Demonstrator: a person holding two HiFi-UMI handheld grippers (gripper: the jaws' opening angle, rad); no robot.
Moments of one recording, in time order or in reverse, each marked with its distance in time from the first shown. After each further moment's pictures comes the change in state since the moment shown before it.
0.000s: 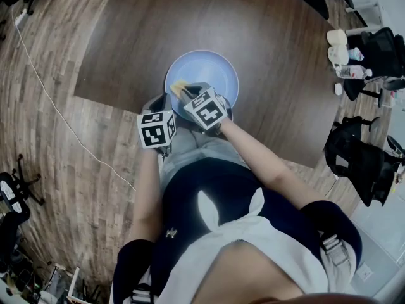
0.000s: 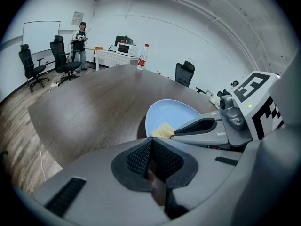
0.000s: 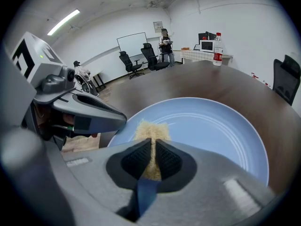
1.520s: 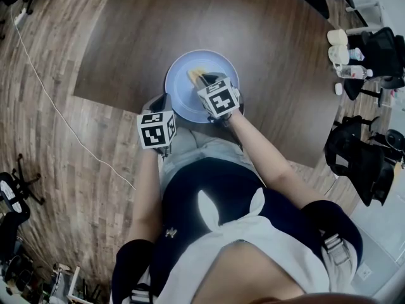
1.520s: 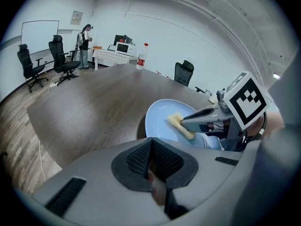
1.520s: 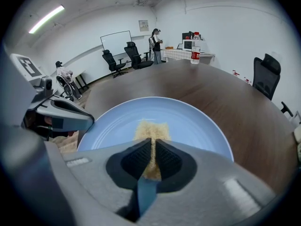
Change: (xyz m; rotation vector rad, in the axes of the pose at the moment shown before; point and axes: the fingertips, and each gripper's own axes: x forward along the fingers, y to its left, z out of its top) left arm 0.001 0.001 0.001 0.007 0.008 -0.008; right arm -0.017 -0.070 -0.006 0.102 0.021 -0.167
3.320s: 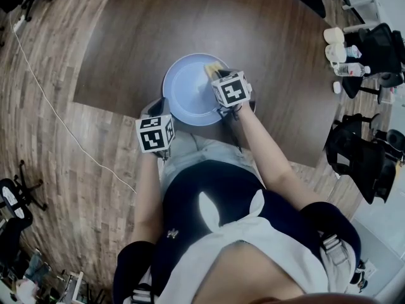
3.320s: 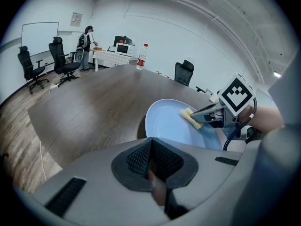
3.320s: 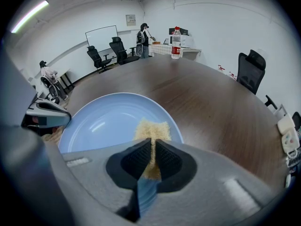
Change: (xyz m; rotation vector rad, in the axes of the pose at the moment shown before) left arm -0.004 0.001 0.002 0.009 -0.005 0.015; right arm -0.017 -0.072 -0.015 0.077 0.060 -0.147
